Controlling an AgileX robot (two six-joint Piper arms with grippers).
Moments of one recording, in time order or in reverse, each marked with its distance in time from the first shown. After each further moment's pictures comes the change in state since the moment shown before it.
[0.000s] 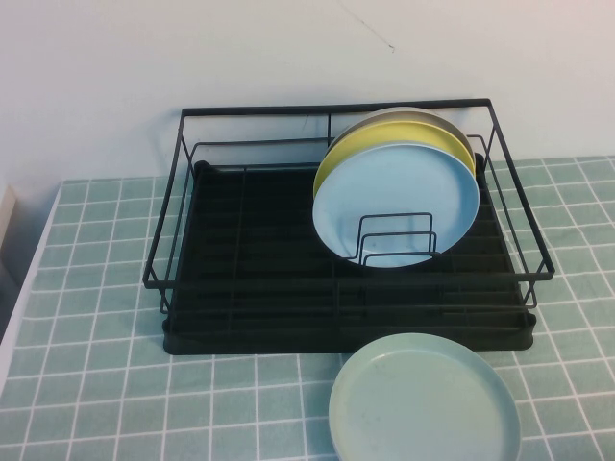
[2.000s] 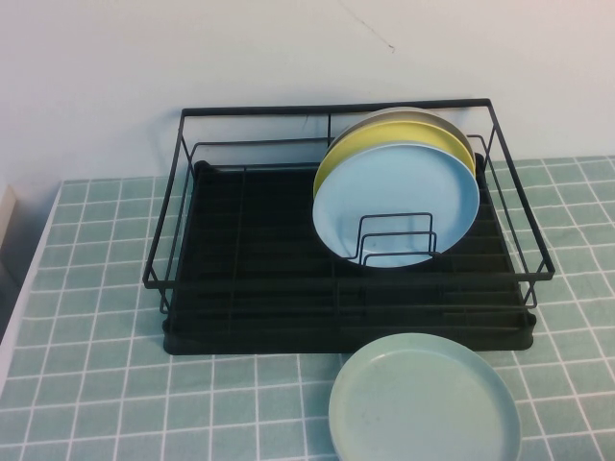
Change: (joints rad) right arm 0.000 0.000 0.000 0.000 0.000 0.000; left arm -0.003 0.519 -0.825 0.273 0.146 -0.464
